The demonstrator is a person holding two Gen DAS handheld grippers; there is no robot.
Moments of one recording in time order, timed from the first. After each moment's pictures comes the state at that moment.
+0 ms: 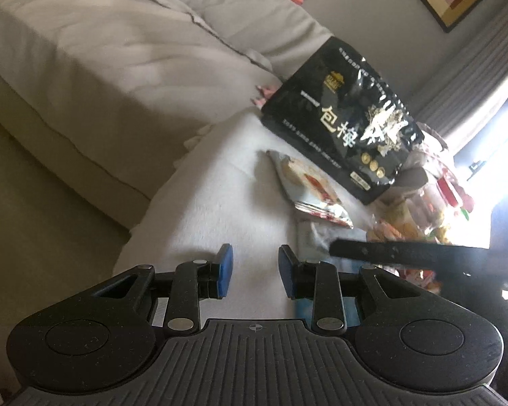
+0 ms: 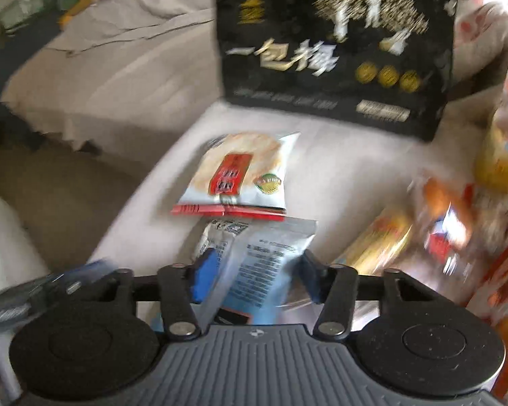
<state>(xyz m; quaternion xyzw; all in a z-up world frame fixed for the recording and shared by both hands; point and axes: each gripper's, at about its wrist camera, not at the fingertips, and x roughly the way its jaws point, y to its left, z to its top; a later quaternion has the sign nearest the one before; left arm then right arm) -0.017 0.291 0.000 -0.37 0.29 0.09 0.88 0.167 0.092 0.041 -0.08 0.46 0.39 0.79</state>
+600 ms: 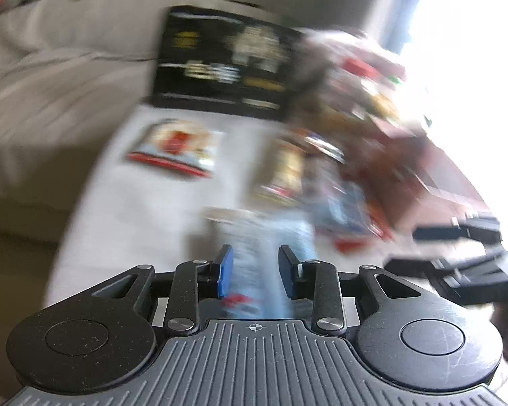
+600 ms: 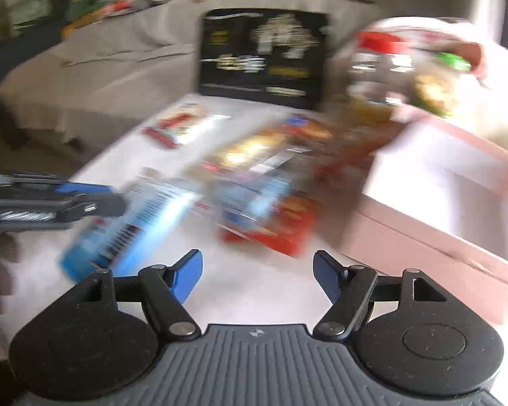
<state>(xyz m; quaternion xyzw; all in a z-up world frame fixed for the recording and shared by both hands) -0.032 0.155 0.039 -0.12 0.34 0.00 0.93 0.049 -0.072 0.050 -0.12 0.35 0.32 0.87</state>
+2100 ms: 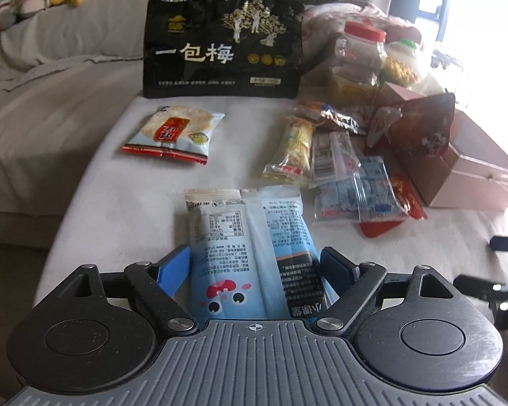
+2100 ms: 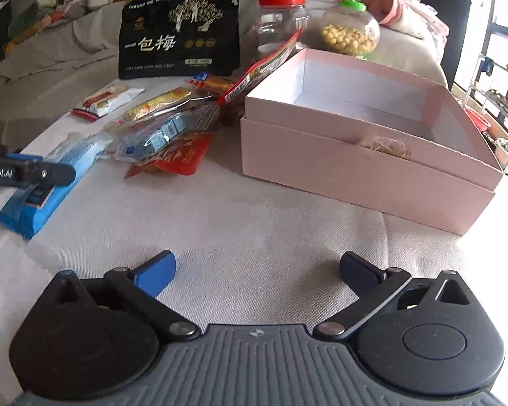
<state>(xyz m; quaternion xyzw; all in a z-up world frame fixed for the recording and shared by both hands) -0.009 0.145 0.012 -0.09 0.36 0.04 0.93 0.047 -0.122 0.002 -0.09 0.37 0.23 0.90</state>
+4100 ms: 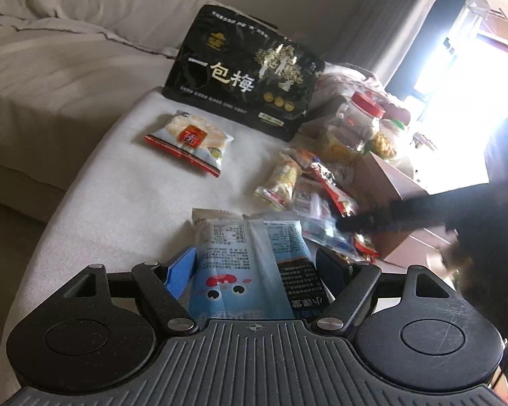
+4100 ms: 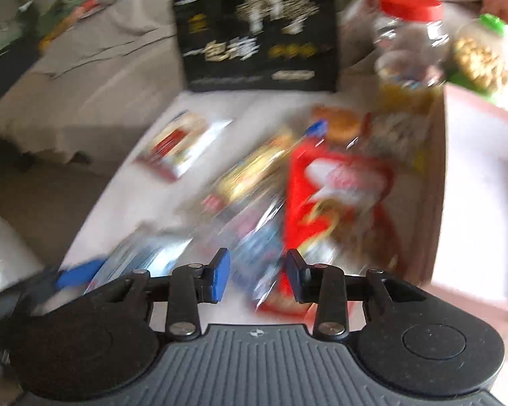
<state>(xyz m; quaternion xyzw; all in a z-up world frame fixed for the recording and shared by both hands) -0.049 0.193 0.016 -0.25 0.29 0.00 0.93 0.123 0.001 0.078 -0.05 0.47 0.34 0.81</state>
